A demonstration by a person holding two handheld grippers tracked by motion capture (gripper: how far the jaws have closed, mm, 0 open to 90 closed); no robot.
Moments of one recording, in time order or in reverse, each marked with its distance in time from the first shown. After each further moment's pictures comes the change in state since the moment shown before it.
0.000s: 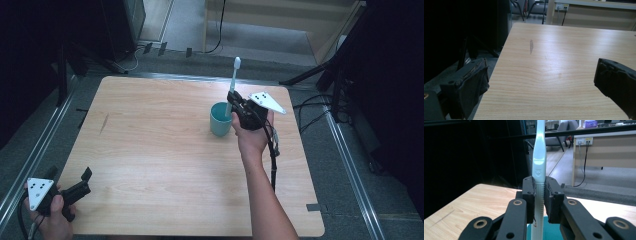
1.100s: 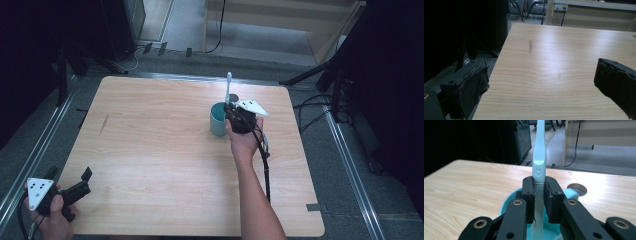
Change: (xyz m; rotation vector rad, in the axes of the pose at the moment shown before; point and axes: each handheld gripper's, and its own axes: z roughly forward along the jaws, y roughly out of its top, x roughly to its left) left arm 0.001 0.000 0.000 -0.002 -0.008 -0.004; right arm -0.013 -0.054 0.039 0.158 -0.094 -0.021
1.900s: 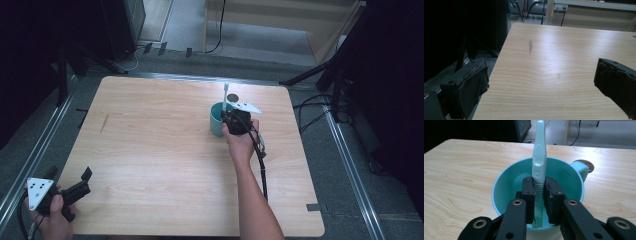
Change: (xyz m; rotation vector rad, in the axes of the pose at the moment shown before) left arm 0.000 0.000 0.000 0.000 0.000 -0.001; right arm -0.001 -0.013 0.016 0.152 -0.002 0.030
